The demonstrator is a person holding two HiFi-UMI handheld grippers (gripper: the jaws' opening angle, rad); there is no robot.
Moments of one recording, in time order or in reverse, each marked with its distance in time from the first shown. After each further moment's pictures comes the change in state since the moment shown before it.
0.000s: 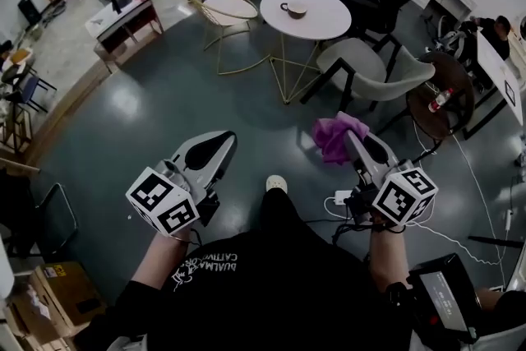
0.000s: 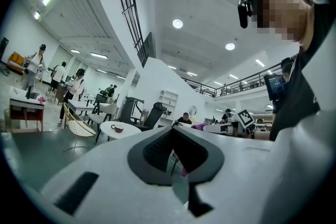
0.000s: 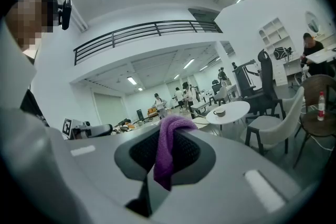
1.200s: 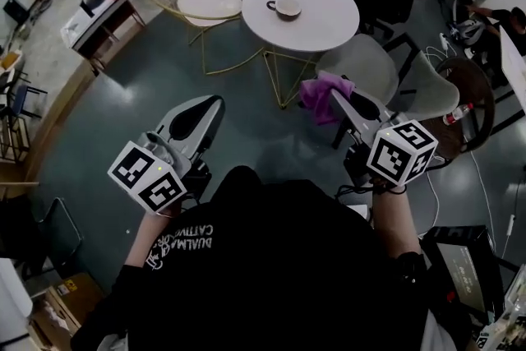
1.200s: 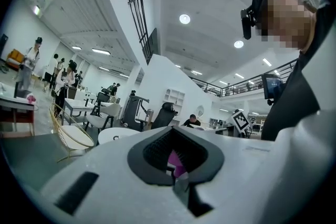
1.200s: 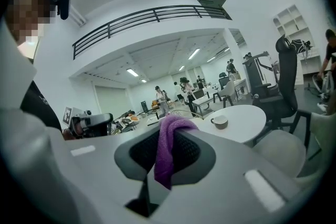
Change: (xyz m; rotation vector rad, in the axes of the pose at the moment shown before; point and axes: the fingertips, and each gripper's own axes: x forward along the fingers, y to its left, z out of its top) left arm 0.253 0.206 0.051 -0.022 0.008 0.034; right arm 0.245 -0.219 0.094 -0.041 0.112 0.079
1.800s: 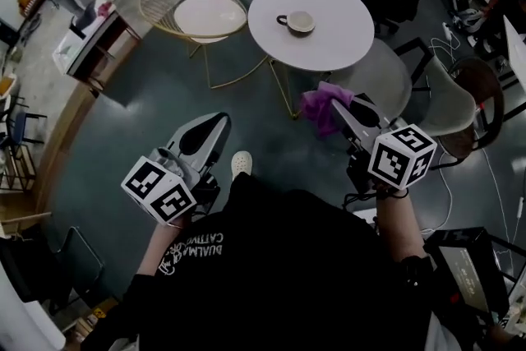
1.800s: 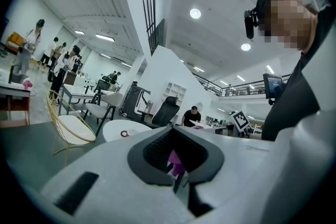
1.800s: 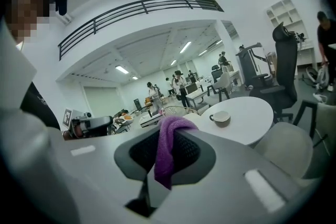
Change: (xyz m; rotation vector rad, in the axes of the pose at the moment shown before) left arm 0.029 0.130 0.003 -0.103 0.079 -0.037; right arm 0.120 -0.030 0.004 0.074 0.063 -0.068
